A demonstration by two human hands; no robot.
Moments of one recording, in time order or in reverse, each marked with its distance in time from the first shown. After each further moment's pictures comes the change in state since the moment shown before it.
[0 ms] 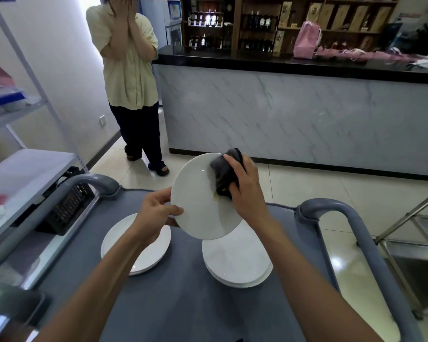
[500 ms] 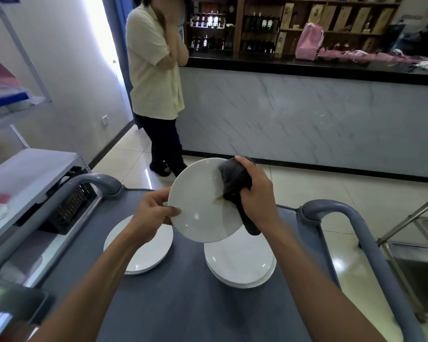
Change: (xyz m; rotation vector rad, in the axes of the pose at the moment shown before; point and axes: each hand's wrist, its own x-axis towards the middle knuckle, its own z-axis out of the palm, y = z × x) left_hand -0.001 -0.001 -0.017 0.091 -0.039 0.034; right_hand -0.008 -0.008 -0.017 0.135 0.084 0.066
